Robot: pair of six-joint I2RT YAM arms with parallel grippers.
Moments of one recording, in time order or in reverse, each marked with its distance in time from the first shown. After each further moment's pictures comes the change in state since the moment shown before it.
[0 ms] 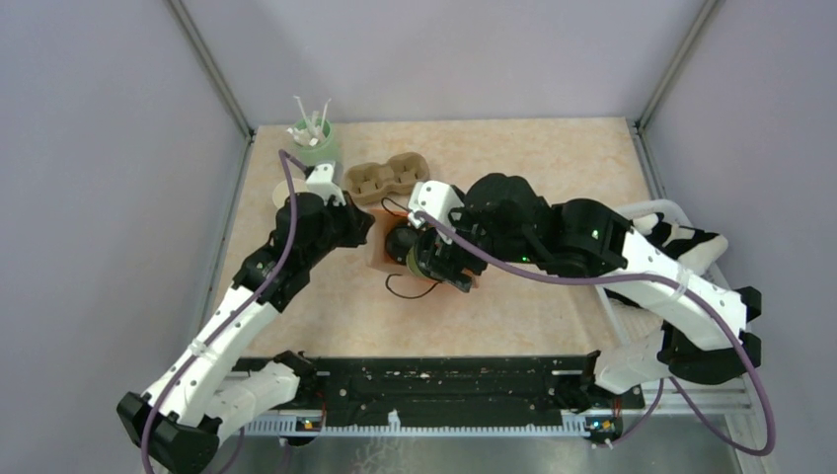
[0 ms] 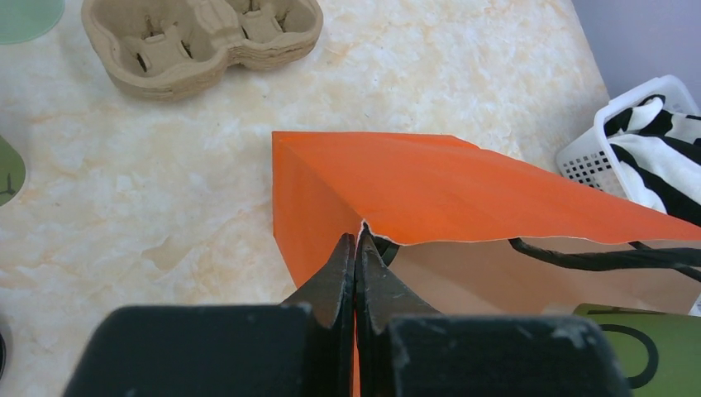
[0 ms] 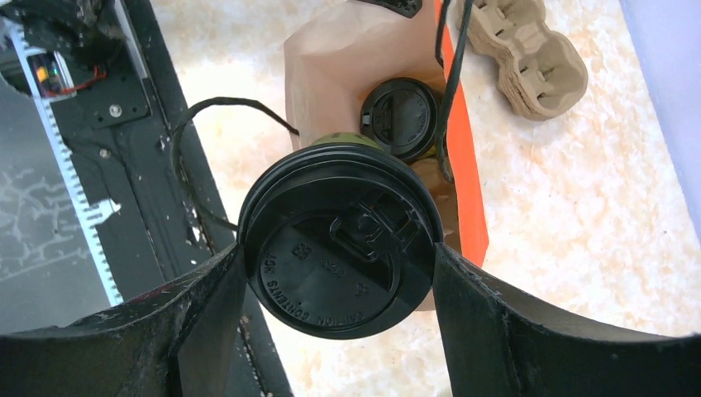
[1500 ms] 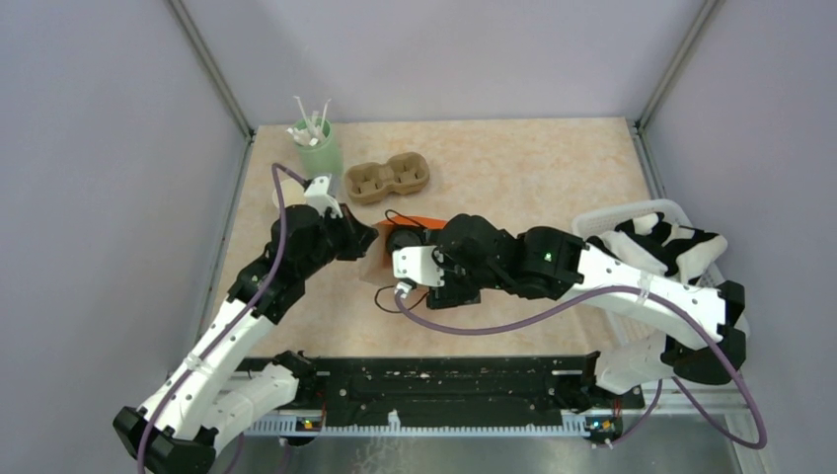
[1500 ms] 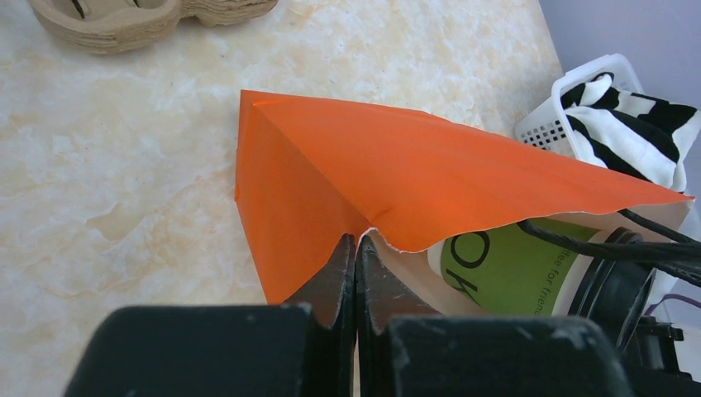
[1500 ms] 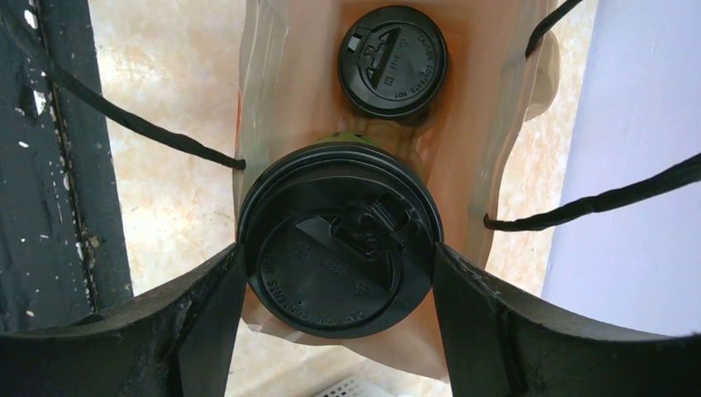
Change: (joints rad) left arm 0.000 -0.093 -0.084 -0.015 0.093 -0.082; right arm 0.053 -0.010 -0.285 0.079 0.101 -0.435
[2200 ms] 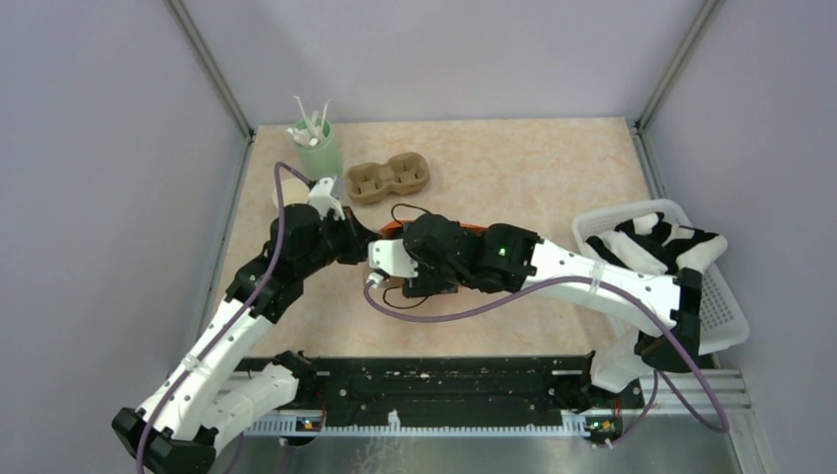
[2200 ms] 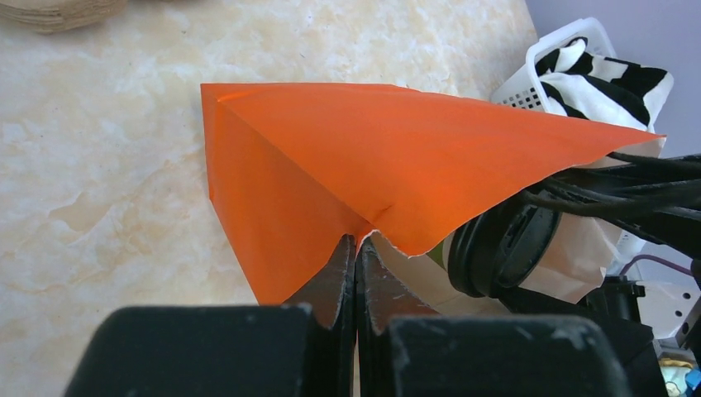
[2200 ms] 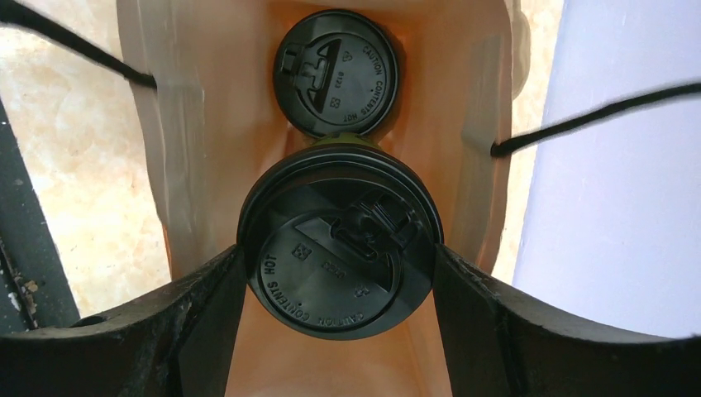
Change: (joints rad) left arm 0.000 0.004 0.027 -0.046 0.088 0.000; right arm 0.000 0.138 0.037 0.068 0.130 0.006
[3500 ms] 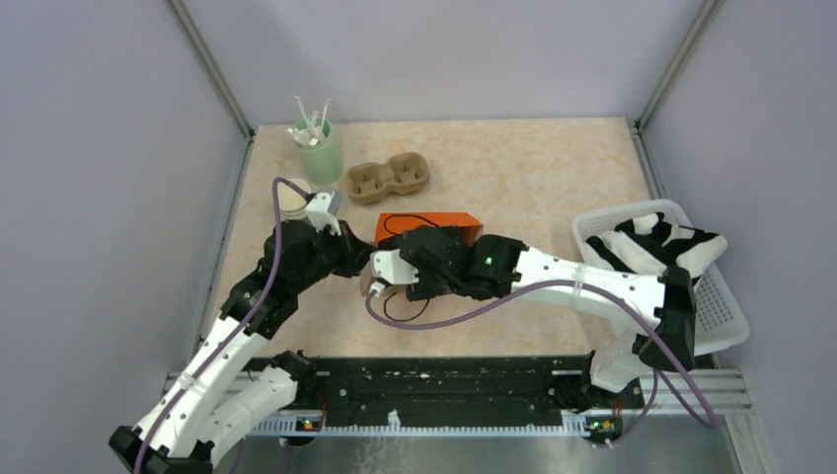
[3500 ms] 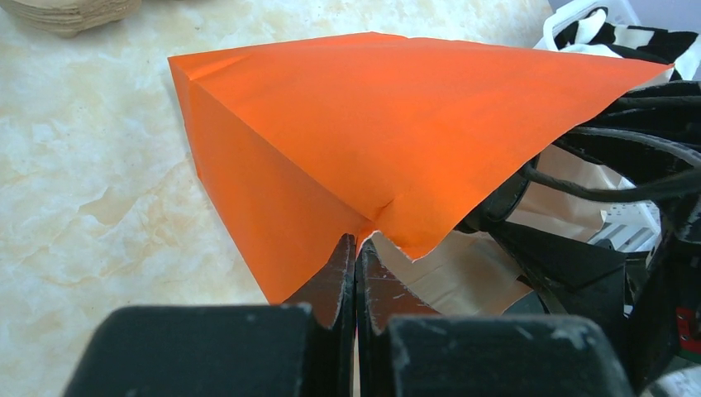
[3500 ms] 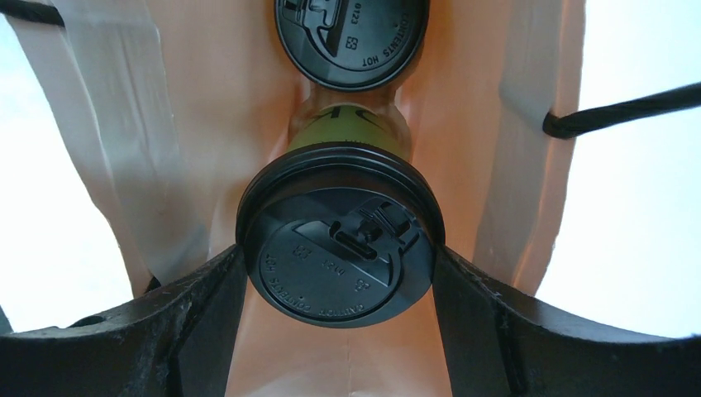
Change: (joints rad) left arm 0.000 -0.109 -0.094 0.002 0.002 0.083; right arm -0.007 0.025 -0.113 0.105 0.098 -0.067
